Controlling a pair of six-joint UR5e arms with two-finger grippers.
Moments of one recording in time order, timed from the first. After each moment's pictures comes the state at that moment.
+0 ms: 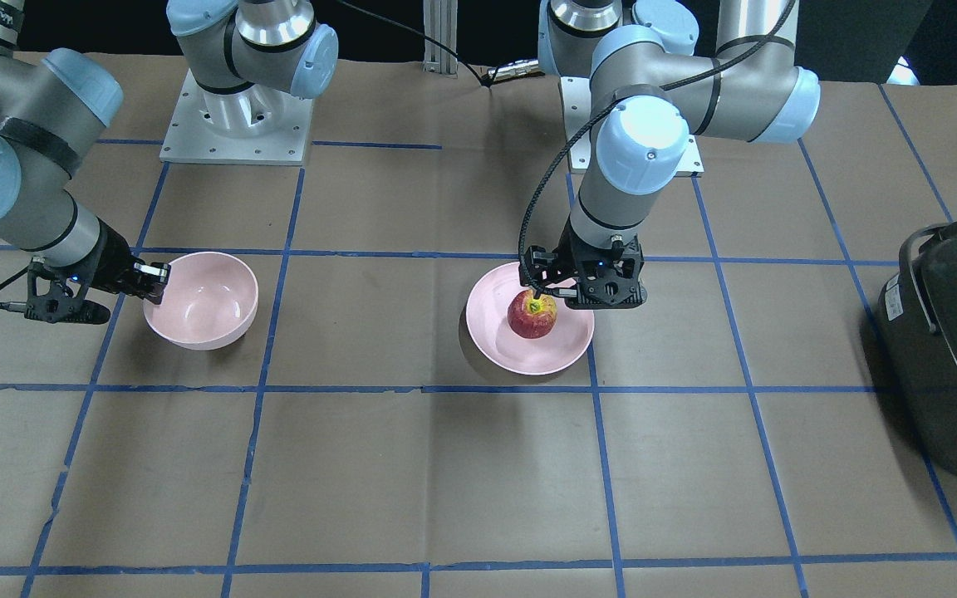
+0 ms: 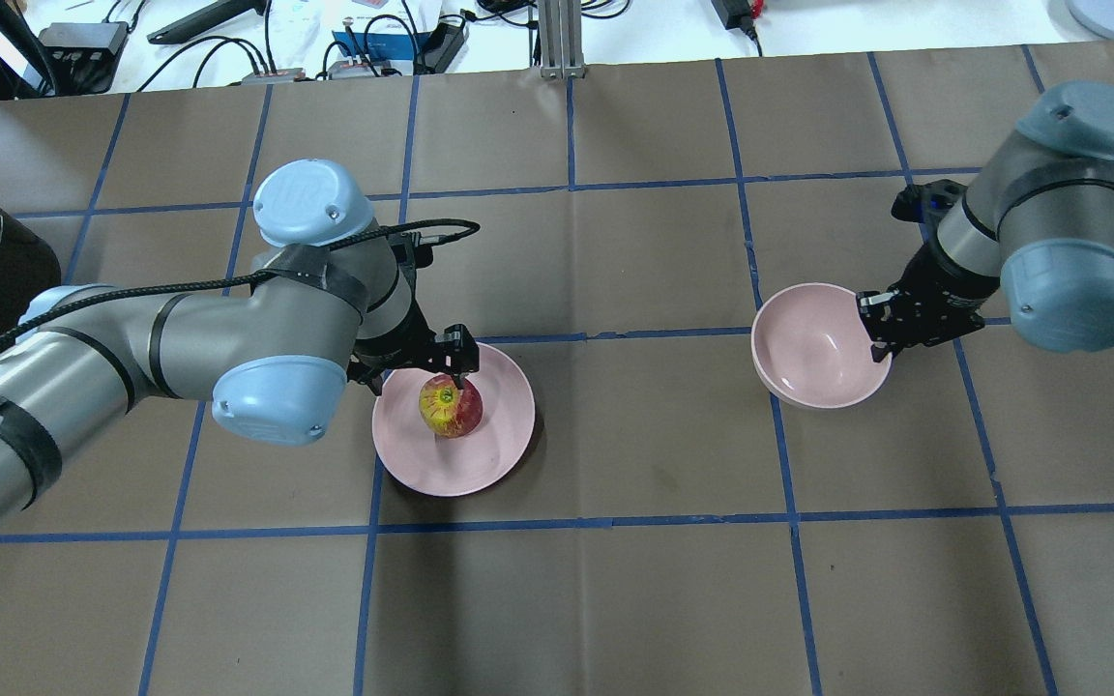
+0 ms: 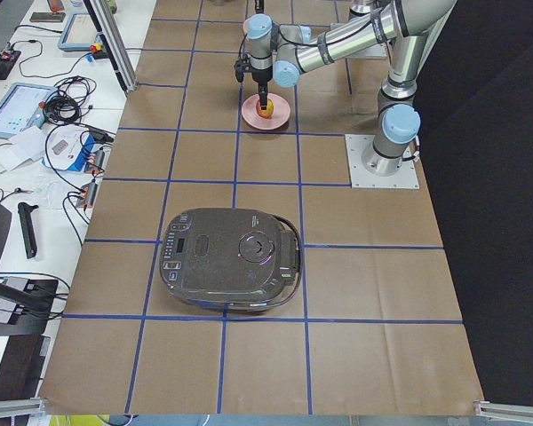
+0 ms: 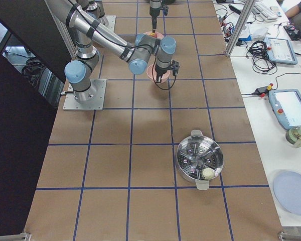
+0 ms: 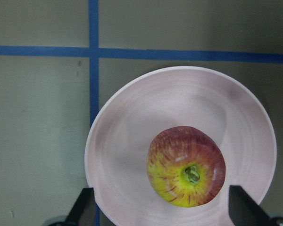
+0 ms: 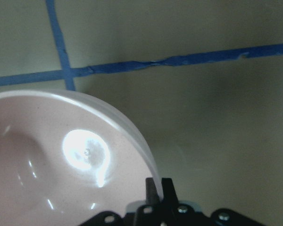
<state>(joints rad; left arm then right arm) -1.72 -1.74 -2.02 -0.99 1.55 -0.18 1.34 -1.43 1.97 -1.98 -1.46 -0.14</state>
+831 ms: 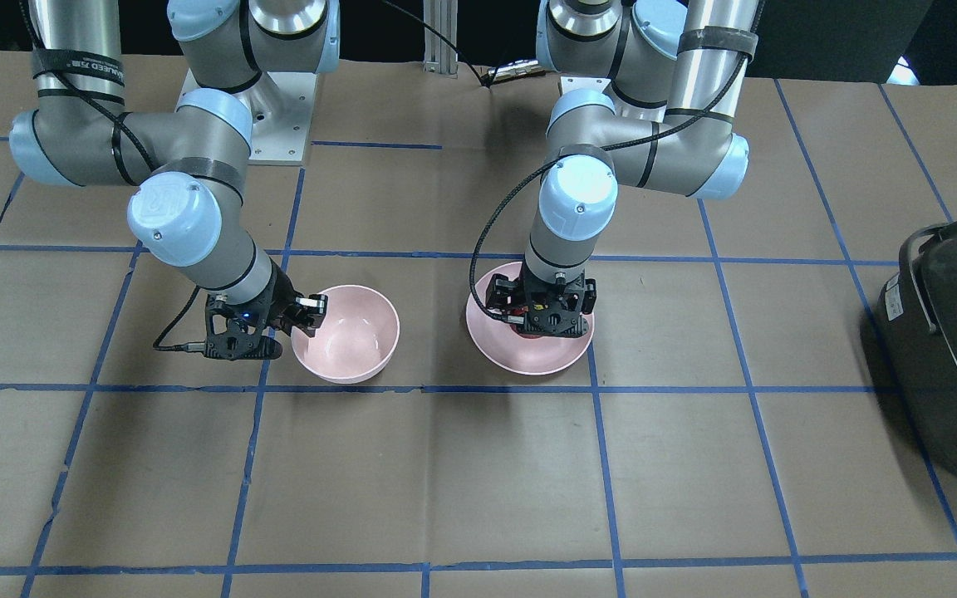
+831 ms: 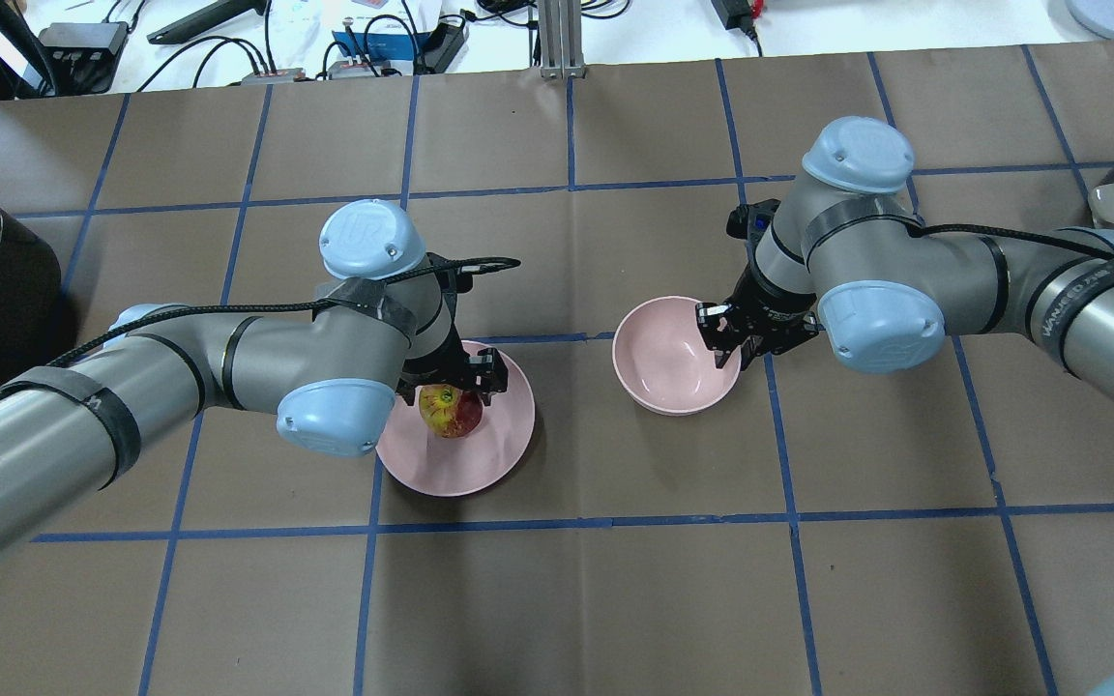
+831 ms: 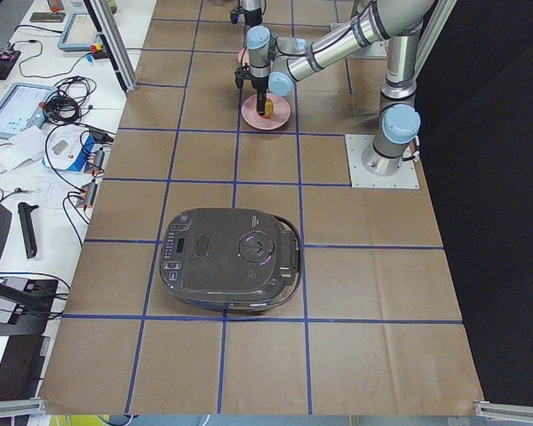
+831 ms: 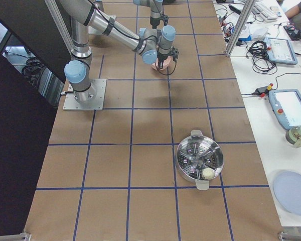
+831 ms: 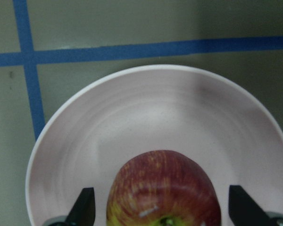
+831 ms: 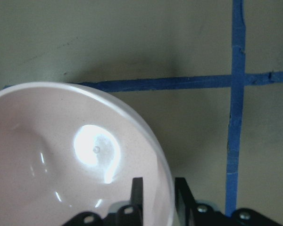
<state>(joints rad) -1.76 -1.86 -2.03 -0.89 1.55 -0.14 1.59 -1.31 1.96 -2.12 -1.41 0.06</state>
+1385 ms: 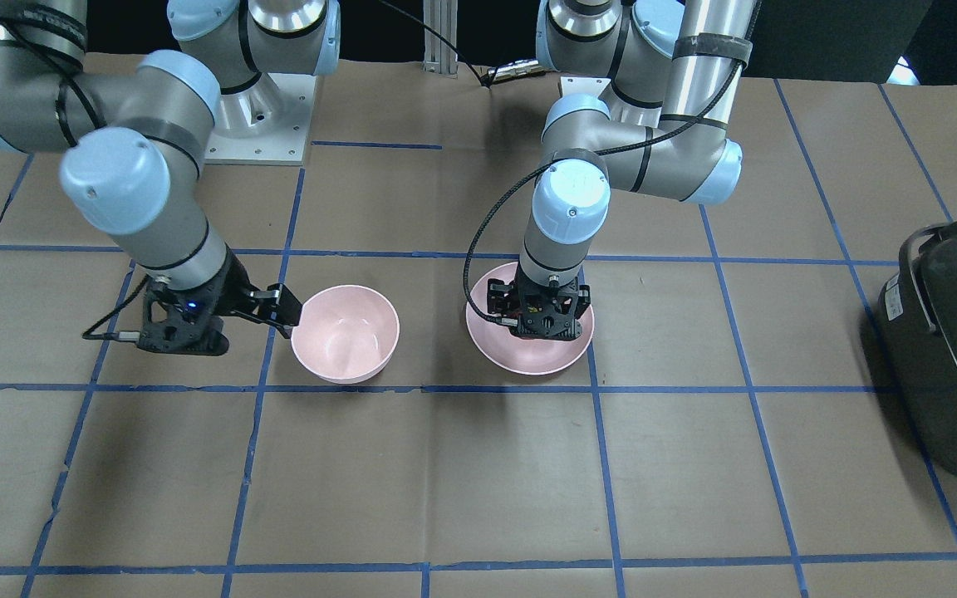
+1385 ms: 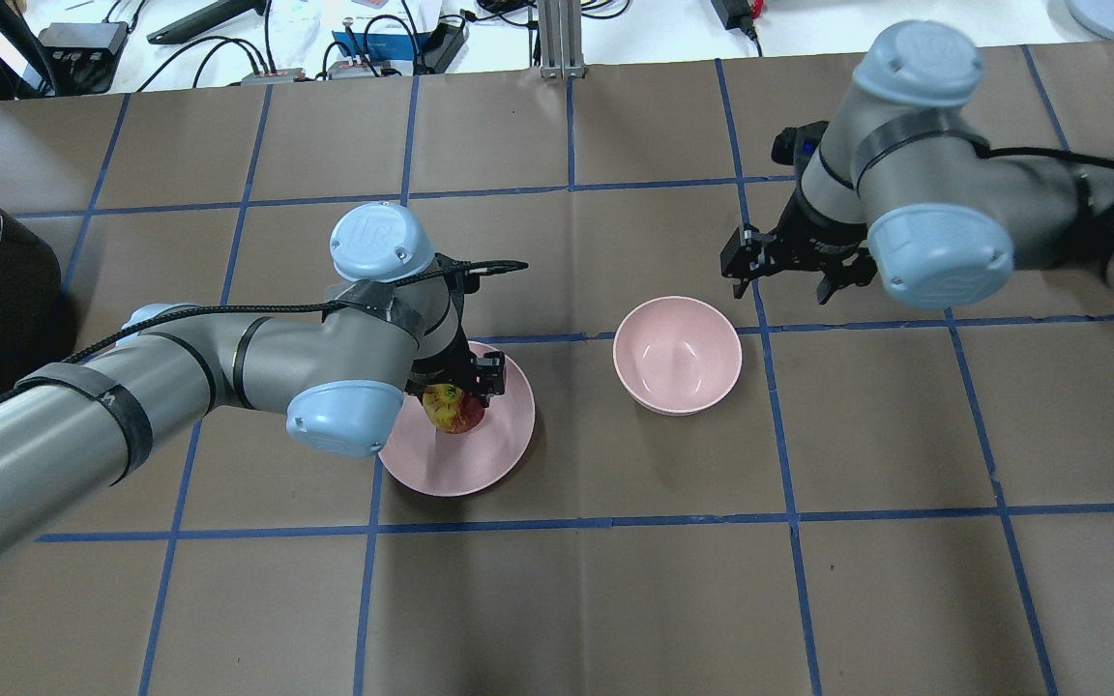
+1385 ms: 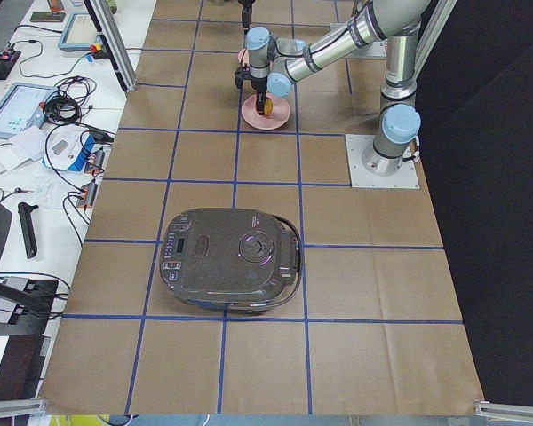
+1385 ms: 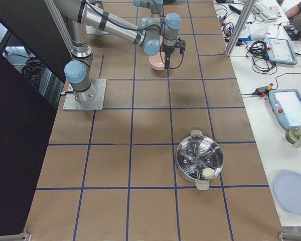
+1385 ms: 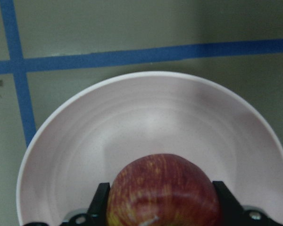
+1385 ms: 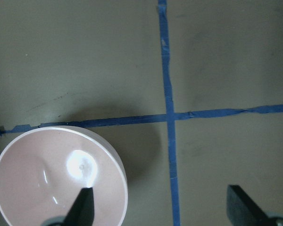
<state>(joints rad) -1.78 -1.86 -2.02 -0.87 1.55 -0.15 1.52 -1.41 1.80 -1.95 -1.50 0.05</state>
